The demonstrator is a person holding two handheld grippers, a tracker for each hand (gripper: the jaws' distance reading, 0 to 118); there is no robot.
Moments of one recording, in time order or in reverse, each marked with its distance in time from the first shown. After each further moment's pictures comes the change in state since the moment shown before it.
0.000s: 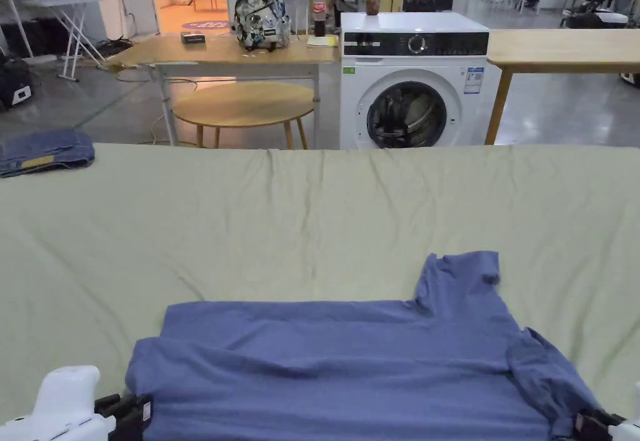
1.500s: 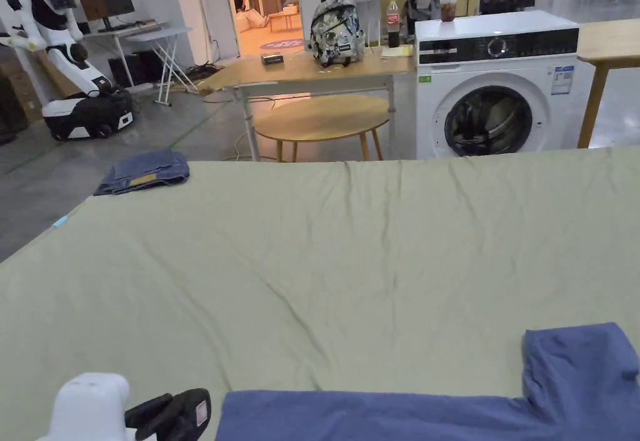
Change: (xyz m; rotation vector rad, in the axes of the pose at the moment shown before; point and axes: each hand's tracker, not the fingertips) left arm 0.022 0.014 0.108 0.145 -0.023 0.002; right arm -0.043 -0.028 0.140 0.244 0.261 0.258
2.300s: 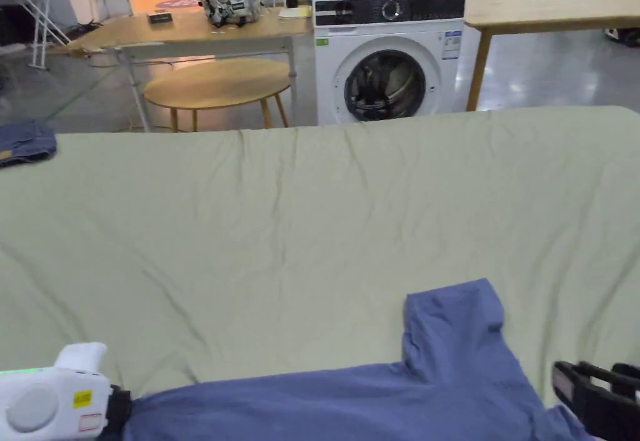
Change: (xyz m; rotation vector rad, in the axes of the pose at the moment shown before) left arm -0.045 -0.023 -0.241 -0.523 0.125 -0.038; right arm 0.101 0.031 -0.104 -0.220 -0.098 -0.078
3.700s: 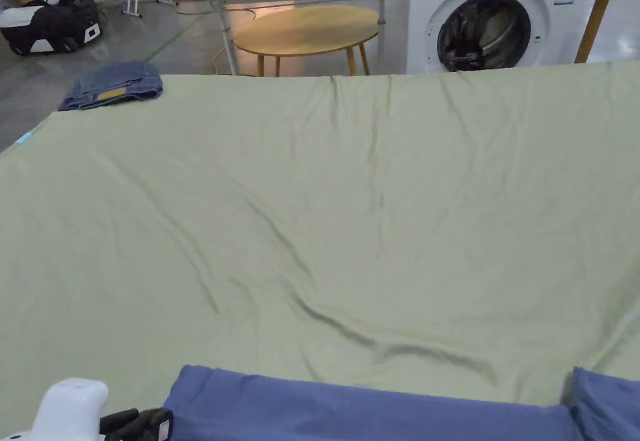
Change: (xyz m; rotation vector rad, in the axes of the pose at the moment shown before) left arm -0.038 -0.169 0.153 0.228 -0.096 0.024; right arm 0.015 -0.098 0.065 -0.211 -0.009 -0.124
